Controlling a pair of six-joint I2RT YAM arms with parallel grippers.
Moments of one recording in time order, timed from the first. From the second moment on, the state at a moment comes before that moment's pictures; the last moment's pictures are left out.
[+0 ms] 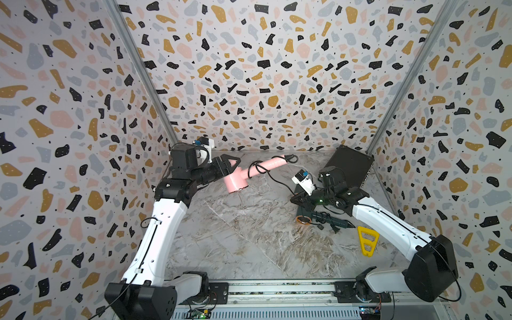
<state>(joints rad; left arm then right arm) -0.08 1.21 1.37 -0.62 0.58 -0.56 0.52 1.34 1.05 -0.44 -0.62 -0.12</state>
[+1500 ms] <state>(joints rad) -0.11 1.24 1.50 -0.76 0.63 -0.52 0.72 1.70 0.74 0.19 -0.48 0.07</state>
